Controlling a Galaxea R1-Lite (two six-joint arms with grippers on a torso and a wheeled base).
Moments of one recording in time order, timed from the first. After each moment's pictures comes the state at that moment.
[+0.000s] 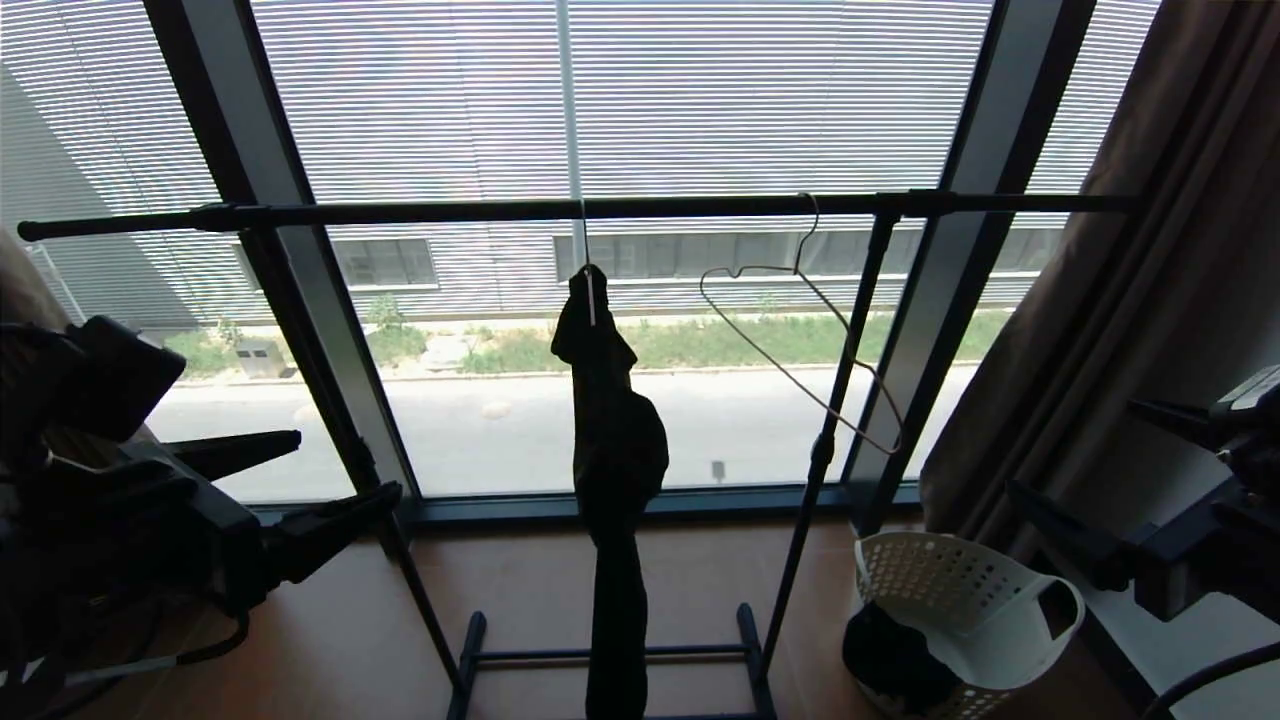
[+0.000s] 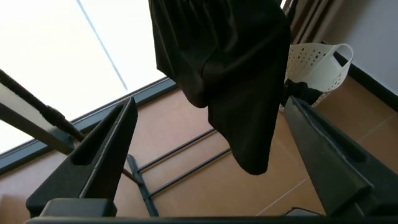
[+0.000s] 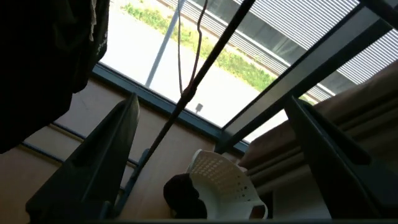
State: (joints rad) left arm -0.23 1.15 -0.50 -0.35 -0.22 0.15; right arm 0.43 1.11 -0.40 -0.51 -0.23 -0.37
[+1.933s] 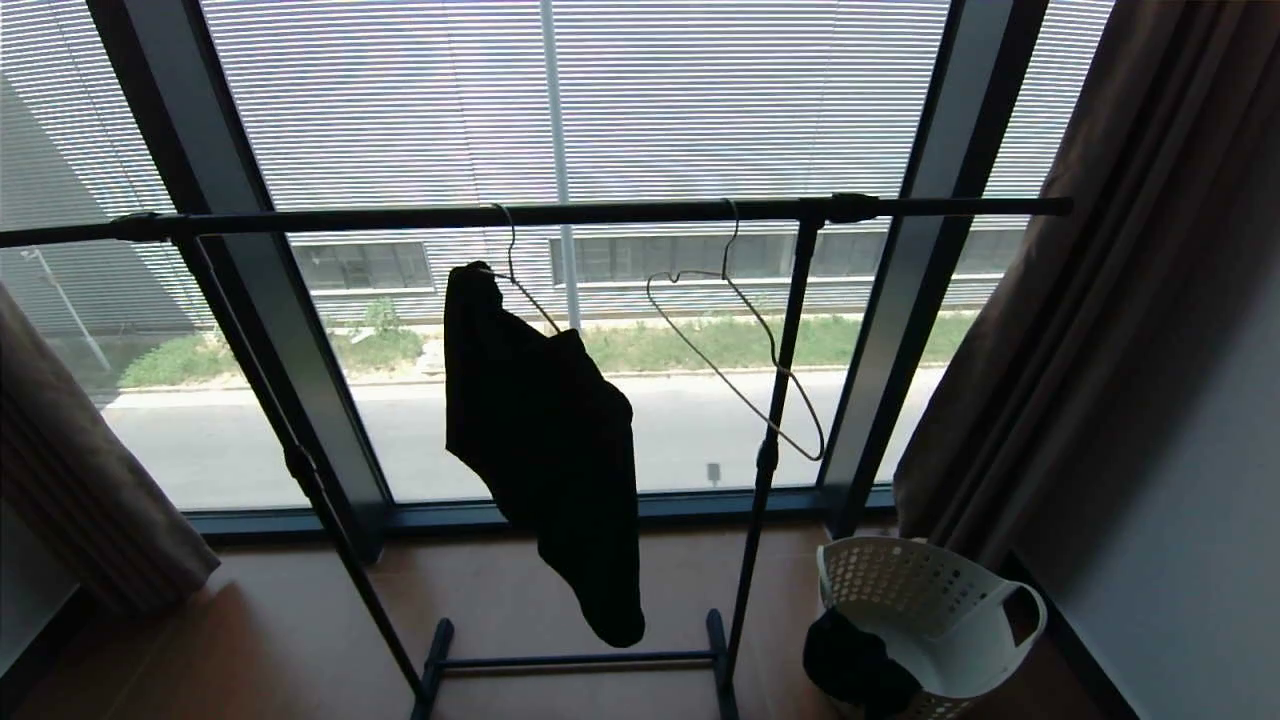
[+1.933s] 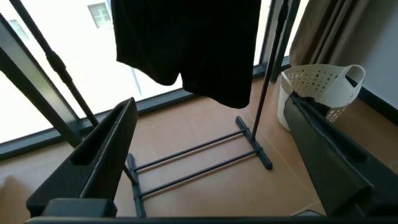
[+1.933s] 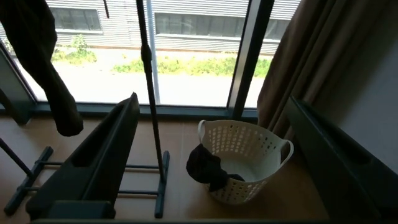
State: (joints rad) left arm -0.17 0.09 -0.01 0.04 -0.15 0.10; right arm 0.01 0.00 -0.03 0.07 0.01 -0.01
